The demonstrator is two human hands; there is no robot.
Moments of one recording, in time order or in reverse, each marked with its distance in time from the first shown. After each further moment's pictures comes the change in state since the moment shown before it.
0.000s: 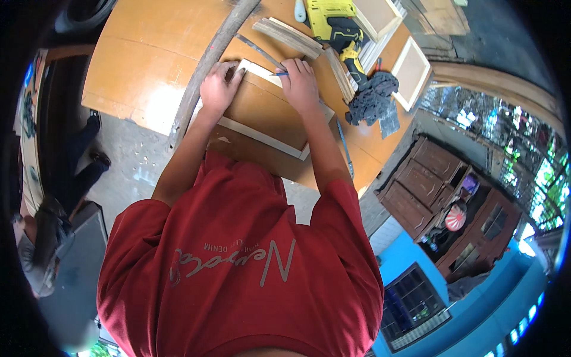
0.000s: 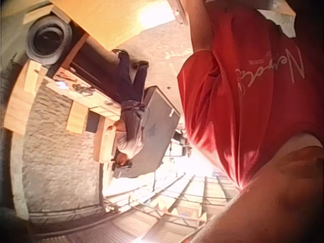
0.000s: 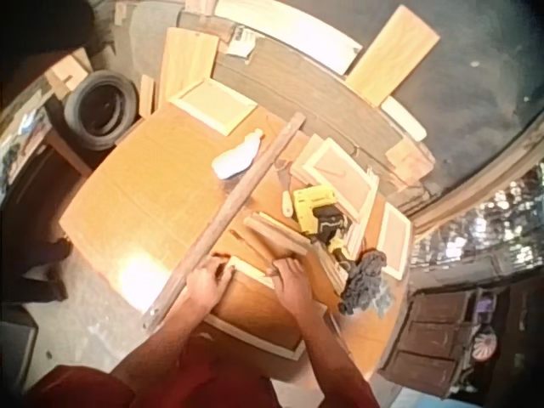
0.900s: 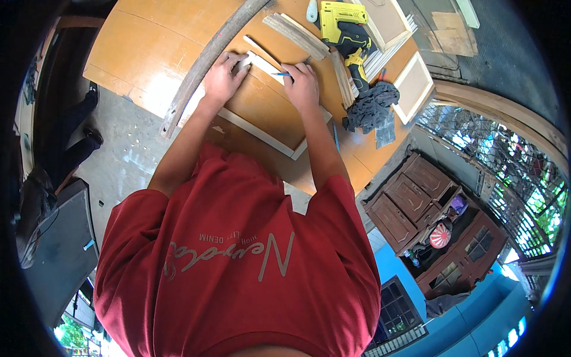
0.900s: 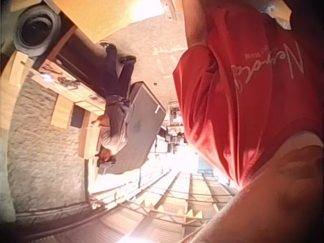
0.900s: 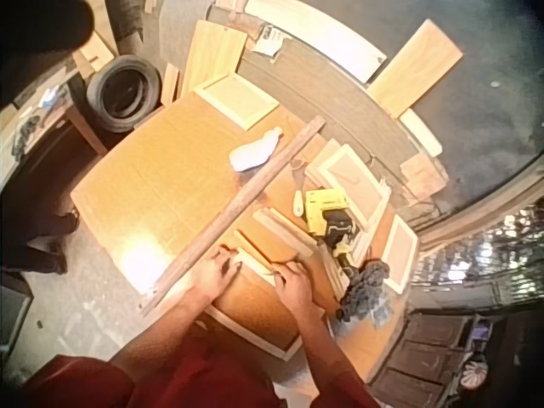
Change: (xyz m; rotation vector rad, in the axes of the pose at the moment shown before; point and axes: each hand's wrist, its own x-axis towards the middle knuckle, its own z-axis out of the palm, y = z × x) left_hand -0.013 -0.001 0.008 -0.020 -0.068 -0.019; right_hand -0.015 0.023 0.014 0.010 -0.081 0.019
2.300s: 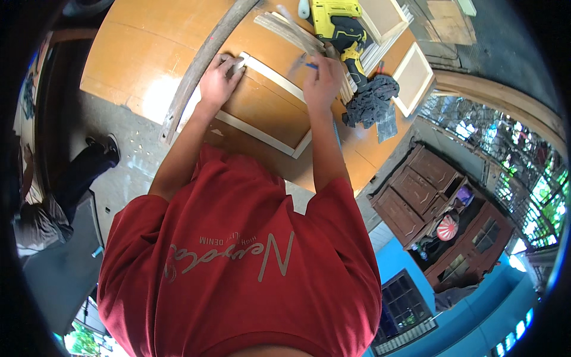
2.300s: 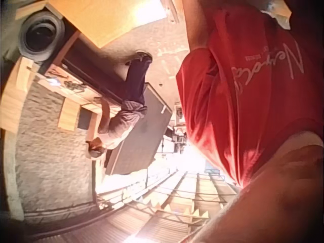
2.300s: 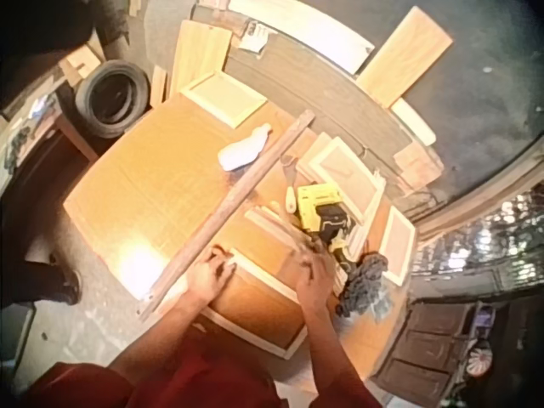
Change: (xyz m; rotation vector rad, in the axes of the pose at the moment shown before) left_hand 0.002 0.007 -0.003 -0.011 0.010 0.048; right_hand 0.005 0.009 -0.045 -0.136 0.503 -0.051
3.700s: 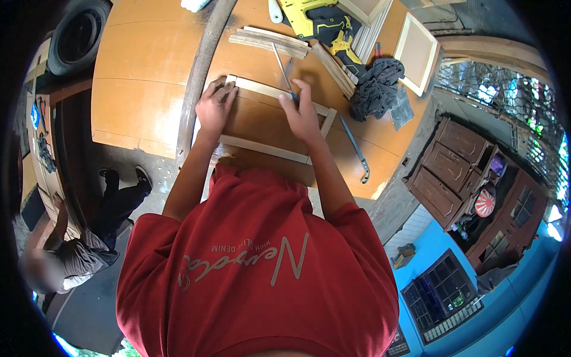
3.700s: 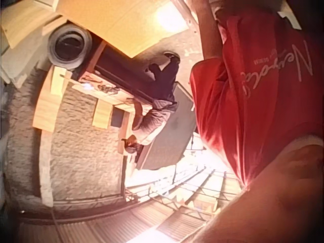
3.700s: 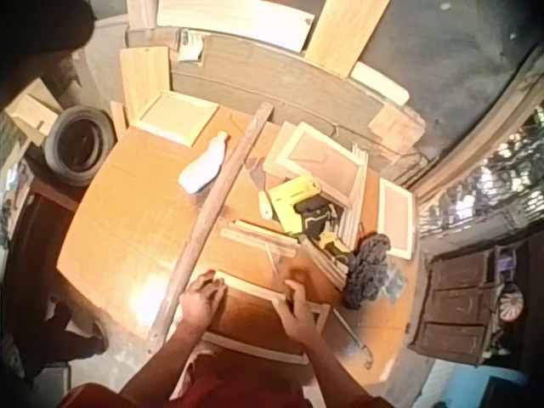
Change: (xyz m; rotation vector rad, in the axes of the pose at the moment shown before) left_hand 0.012 0.001 0.001 0.144 0.048 0.173; right_hand -0.051 -0.049 -0.017 0.630 -0.338 0.825
